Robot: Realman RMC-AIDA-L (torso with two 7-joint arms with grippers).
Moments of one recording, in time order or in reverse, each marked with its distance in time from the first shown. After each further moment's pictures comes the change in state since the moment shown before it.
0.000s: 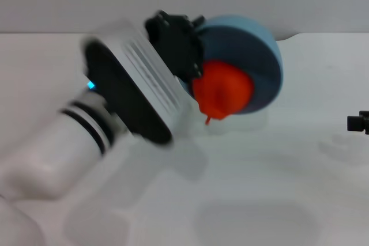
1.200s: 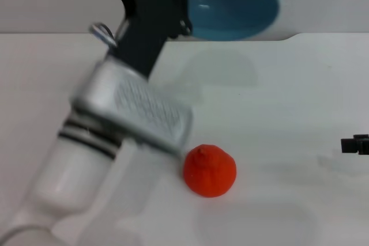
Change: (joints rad) left arm -0.144 0.003 0.276 -0.306 -0.396 -0.836 0.378; right arm 0.022 -0.004 -0.031 0.036 -0.102 -0.015 0.064
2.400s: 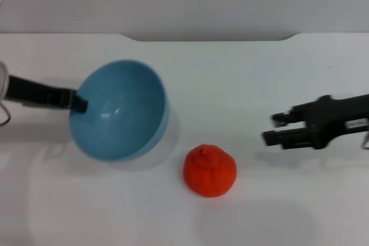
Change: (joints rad) left arm -0.240 0.009 -1.371 0.154 0.179 2.386 -0.948; right arm 0.169 0.000 -0.281 0.108 0.066 0.121 -0.260
